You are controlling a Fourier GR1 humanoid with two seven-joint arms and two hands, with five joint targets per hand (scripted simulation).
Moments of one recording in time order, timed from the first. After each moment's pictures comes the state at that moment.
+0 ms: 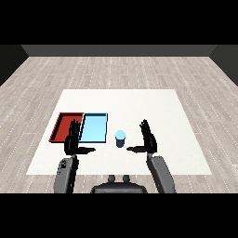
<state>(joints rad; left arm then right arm) 0.00 0.03 0.05 -1.56 0.13 -0.10 -0.44 -0.05 0.00 0.22 -1.52 -0.16 -0.11 -0.25</state>
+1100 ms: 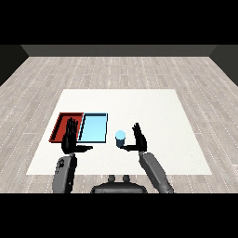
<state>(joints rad) -0.02 0.04 0.08 -1.56 0.17 -0.09 -0.44 -0.18 0.00 0.33 -1.20 -0.35 -0.22 -0.39</state>
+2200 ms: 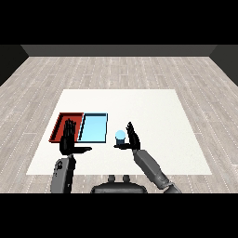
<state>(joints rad) 0.01 0.05 0.08 -1.60 0.17 -0.09 -0.44 -0.34 0.00 0.48 -0.98 -0.54 -0.29 -0.51</state>
